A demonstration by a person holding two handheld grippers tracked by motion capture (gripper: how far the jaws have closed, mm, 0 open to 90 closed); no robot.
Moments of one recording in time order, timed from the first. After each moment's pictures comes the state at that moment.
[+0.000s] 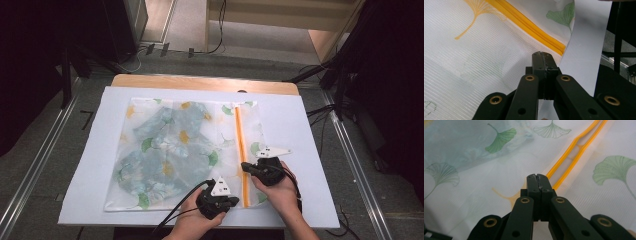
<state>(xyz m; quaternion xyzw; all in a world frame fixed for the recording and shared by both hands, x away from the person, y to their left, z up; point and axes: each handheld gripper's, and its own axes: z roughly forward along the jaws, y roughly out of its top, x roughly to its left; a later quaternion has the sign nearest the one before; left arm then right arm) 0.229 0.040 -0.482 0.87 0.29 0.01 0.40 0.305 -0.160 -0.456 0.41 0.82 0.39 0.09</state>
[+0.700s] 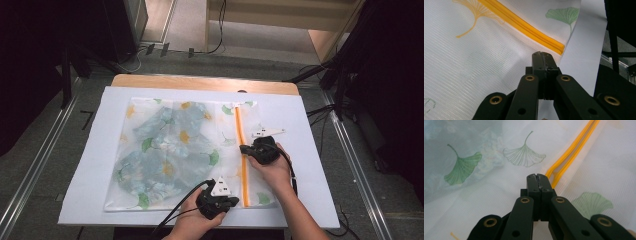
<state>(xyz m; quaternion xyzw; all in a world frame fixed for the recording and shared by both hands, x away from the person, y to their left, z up) 0.228 0.040 -0.482 0.87 0.29 0.01 0.41 0.363 -0.154 -0.456 0.42 0.82 0.38 0.10</state>
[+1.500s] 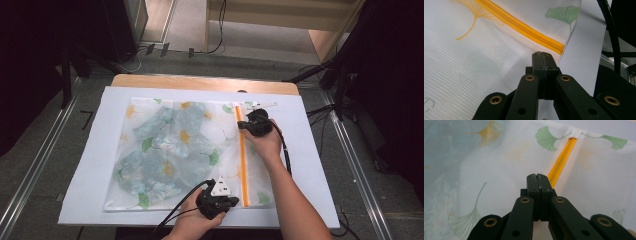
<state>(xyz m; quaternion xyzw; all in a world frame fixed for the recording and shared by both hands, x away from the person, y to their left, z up) 0.228 0.041 -0.482 0.87 0.29 0.01 0.41 0.447 -0.140 -0.448 0.47 0.79 0.37 0.12</state>
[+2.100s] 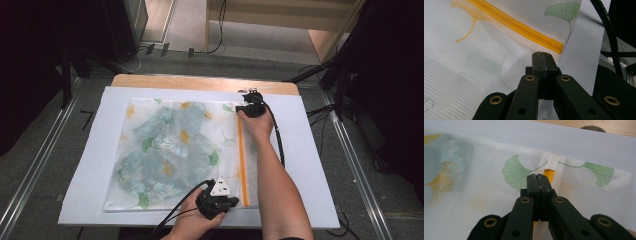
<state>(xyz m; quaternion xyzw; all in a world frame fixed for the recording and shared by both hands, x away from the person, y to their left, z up) 0.229 0.041 -0.482 0.87 0.28 0.00 0.41 0.520 -0.128 -0.457 0.54 0.75 0.36 0.11</state>
